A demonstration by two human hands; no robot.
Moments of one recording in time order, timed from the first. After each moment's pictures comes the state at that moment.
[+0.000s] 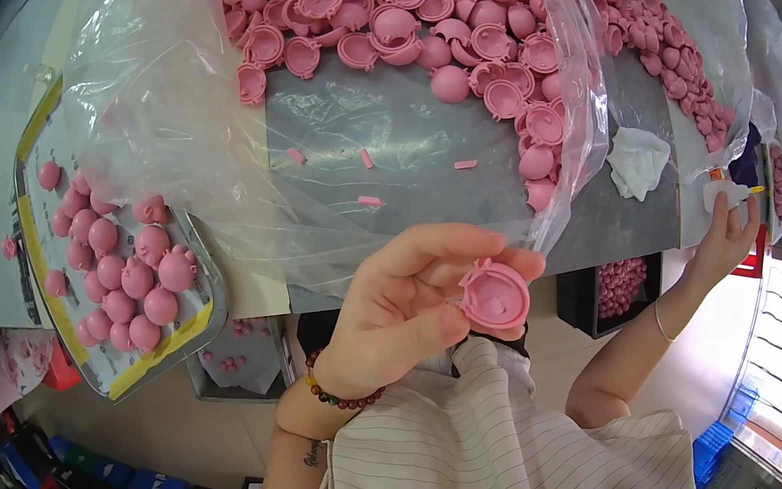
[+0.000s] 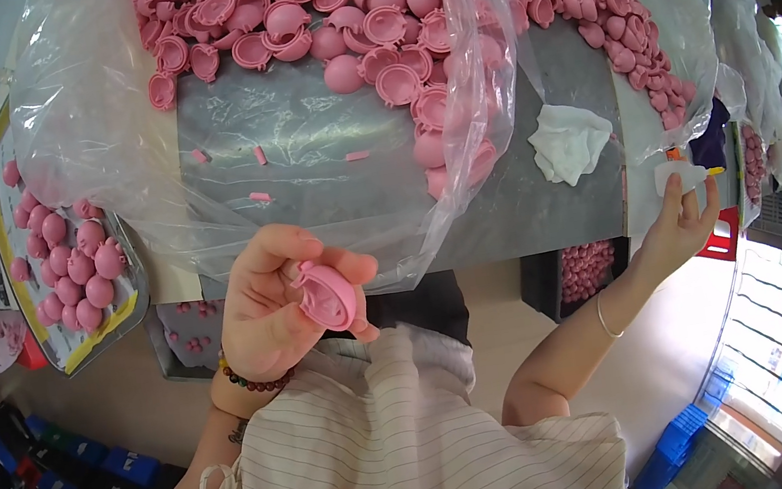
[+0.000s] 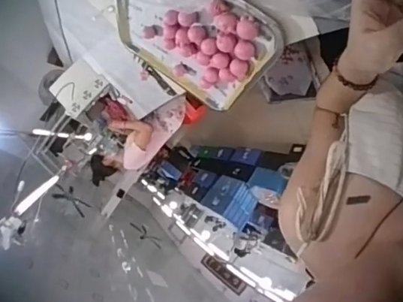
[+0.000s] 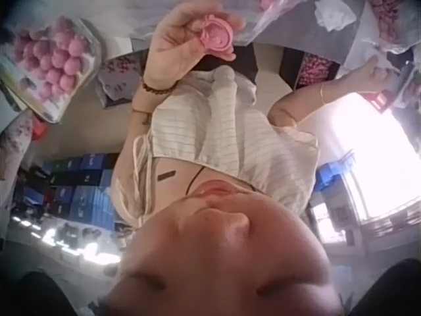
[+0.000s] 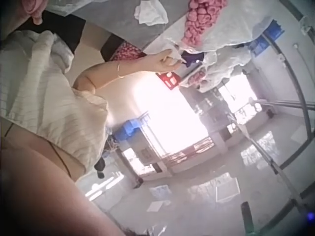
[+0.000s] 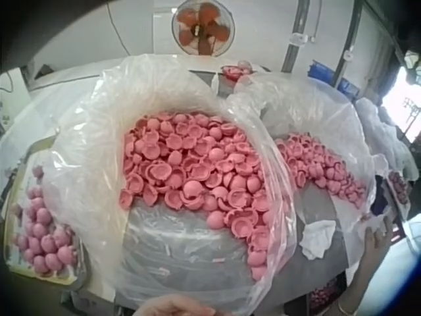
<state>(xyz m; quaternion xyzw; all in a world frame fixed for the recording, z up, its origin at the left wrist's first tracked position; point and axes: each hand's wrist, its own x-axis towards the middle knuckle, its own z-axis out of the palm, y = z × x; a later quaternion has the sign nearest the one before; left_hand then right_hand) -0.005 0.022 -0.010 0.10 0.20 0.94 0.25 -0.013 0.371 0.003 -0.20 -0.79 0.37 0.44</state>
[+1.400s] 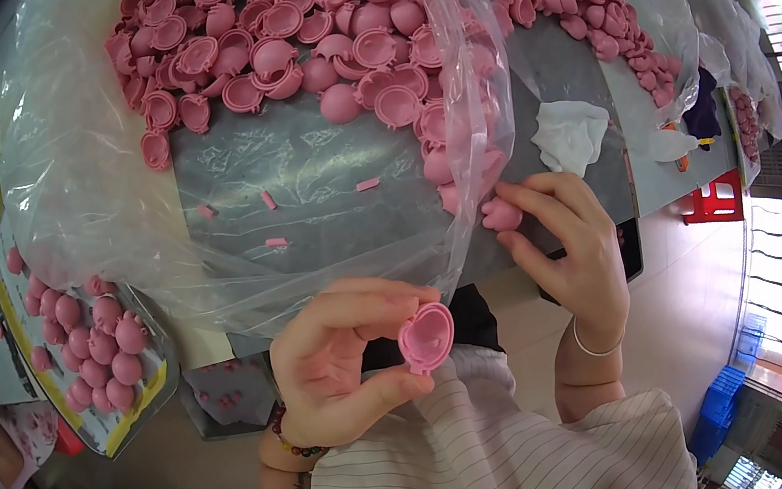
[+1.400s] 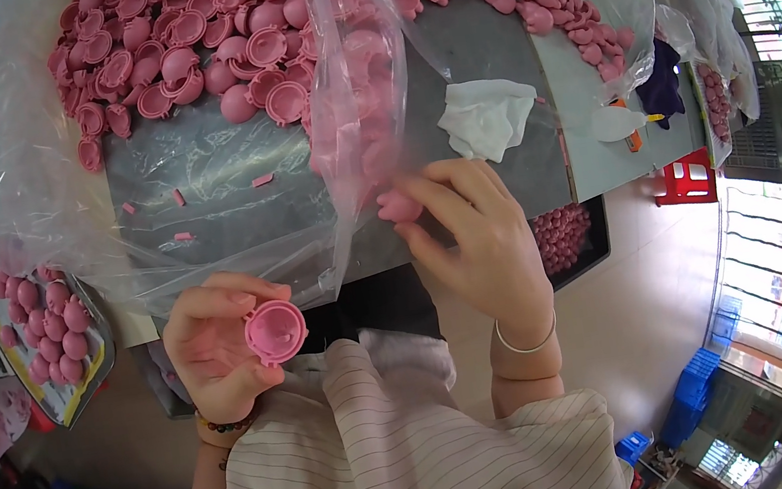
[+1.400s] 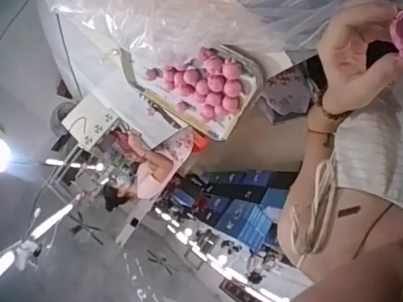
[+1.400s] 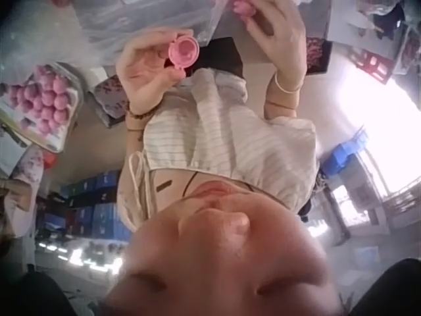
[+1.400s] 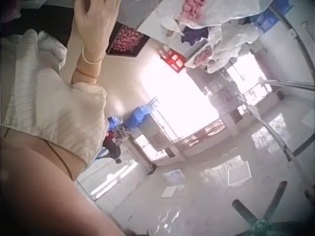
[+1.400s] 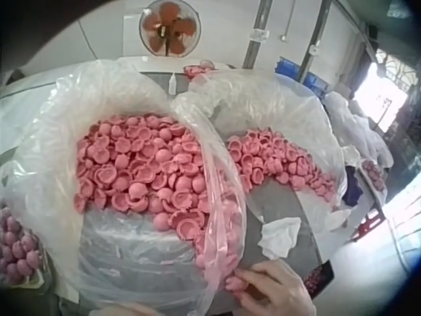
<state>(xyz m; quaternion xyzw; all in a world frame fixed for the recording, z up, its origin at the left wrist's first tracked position) 0.001 0.031 -0.003 0.18 0.45 0.87 0.11 -0.005 0.251 0.019 0.10 -0.95 0.26 0.10</state>
